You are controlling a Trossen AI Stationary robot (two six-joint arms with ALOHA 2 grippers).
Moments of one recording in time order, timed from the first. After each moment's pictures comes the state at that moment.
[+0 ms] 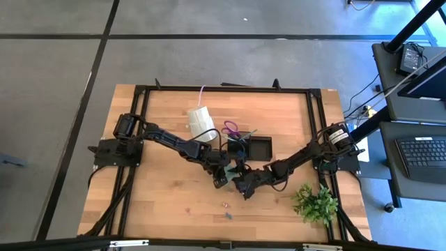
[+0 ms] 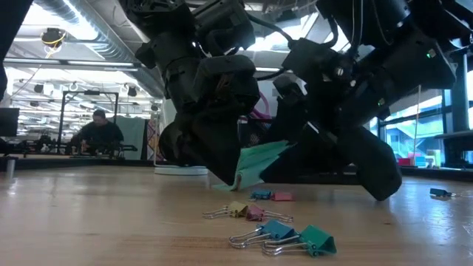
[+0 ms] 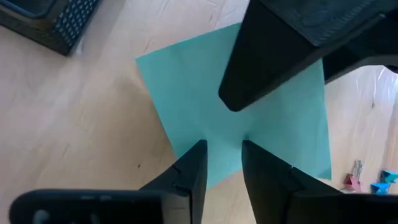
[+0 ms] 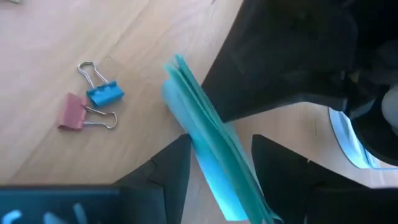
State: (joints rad) left arm -0.13 1.95 1.12 -0.18 0.14 -0.66; right arm 0.38 1.92 0.83 0.41 0.48 -0.41
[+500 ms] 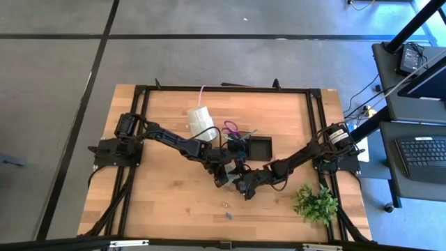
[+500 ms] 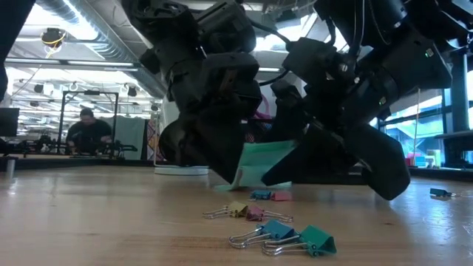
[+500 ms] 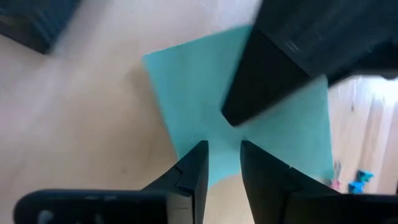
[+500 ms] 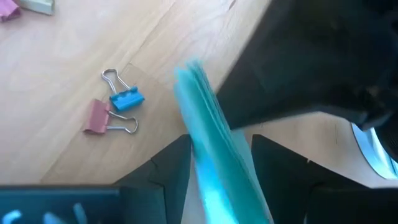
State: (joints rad) left arm -0.11 1.95 1.12 -0.14 0.21 -0.69; right arm 0.38 1.92 0.83 0.40 0.40 -0.40
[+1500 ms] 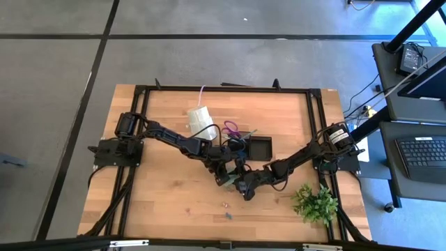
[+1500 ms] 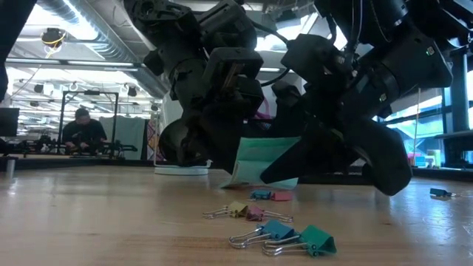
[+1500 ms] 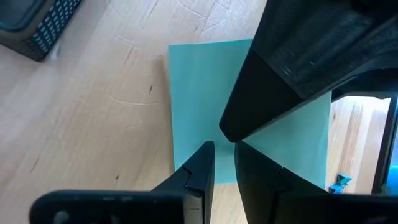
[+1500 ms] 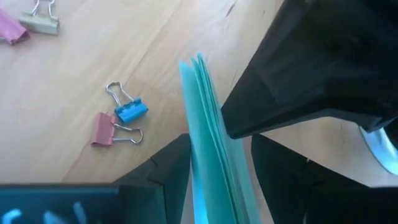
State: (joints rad) left arm -0.09 1.95 1.12 -0.11 0.26 -0.72; right arm 0.38 1.92 0.83 0.41 0.39 -0.34
